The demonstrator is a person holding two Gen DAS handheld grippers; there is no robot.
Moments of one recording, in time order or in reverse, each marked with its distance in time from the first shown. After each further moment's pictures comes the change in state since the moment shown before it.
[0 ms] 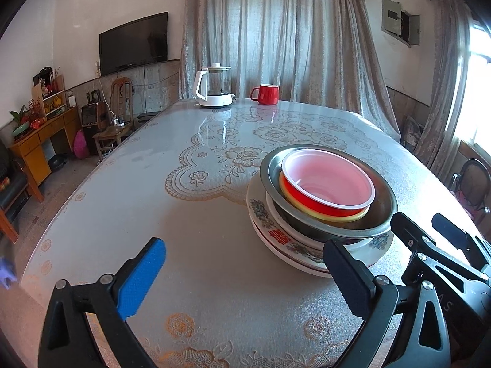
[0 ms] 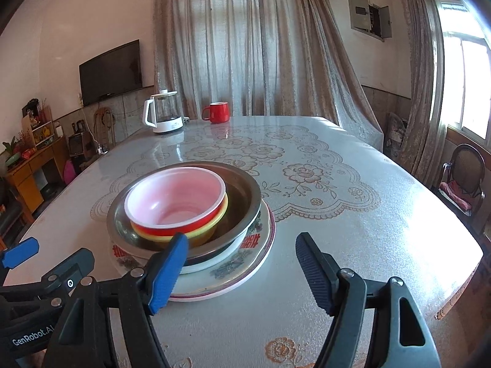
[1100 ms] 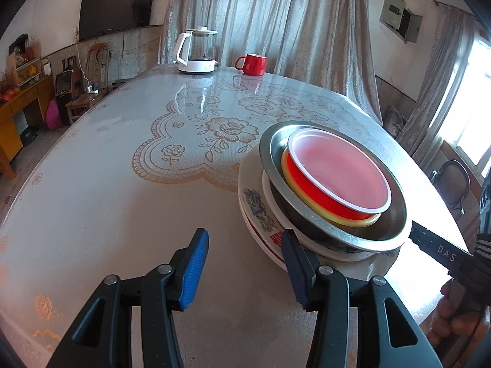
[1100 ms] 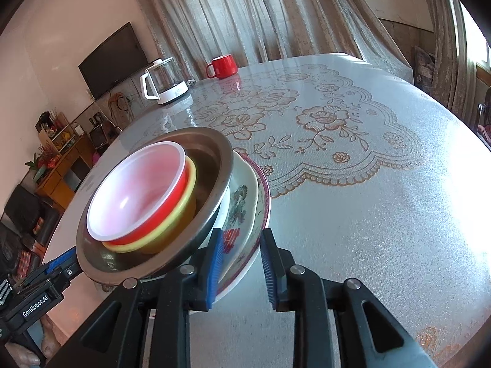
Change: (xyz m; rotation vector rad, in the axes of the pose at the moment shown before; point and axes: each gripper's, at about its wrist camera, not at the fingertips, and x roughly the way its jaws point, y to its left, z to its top) left arm 0.053 0.017 0.010 -0.052 0.144 -0.147; right arm 0.076 -0.055 0.006 0.152 0.240 0.206
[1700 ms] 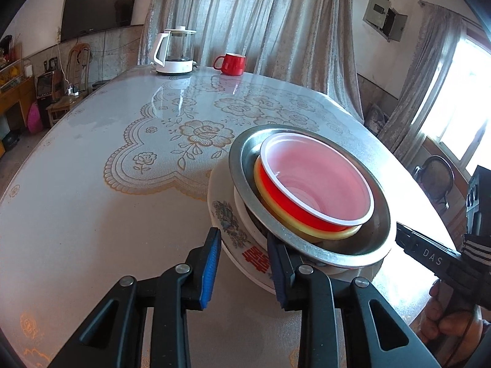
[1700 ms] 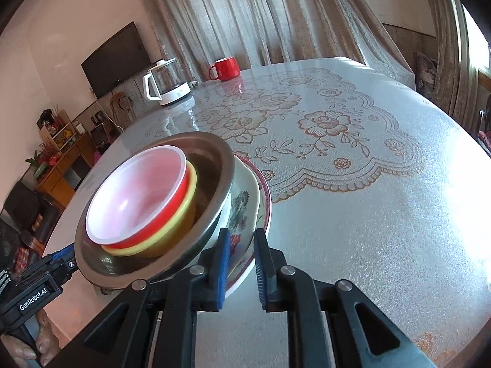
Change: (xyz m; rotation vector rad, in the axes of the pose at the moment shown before) left arm 0.011 -0.010 0.011 0.021 0.014 -0.104; right arm 0.001 0.001 0.004 -0.015 -0.004 0.006
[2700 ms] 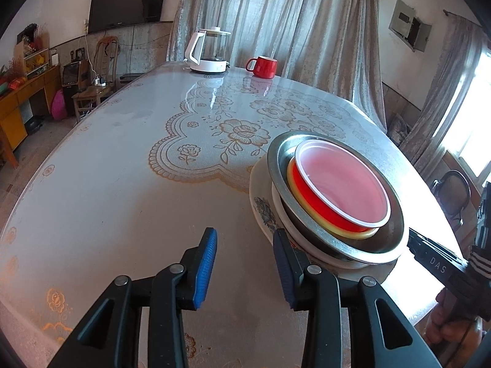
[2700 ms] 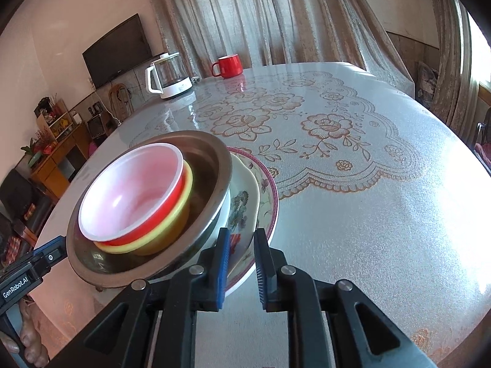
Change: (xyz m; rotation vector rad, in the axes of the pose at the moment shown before) left arm -0.029 0.021 -0.010 -0.077 -0.008 0.101; right arm -0.004 0.015 -0.005 -0.060 0.004 -0.044
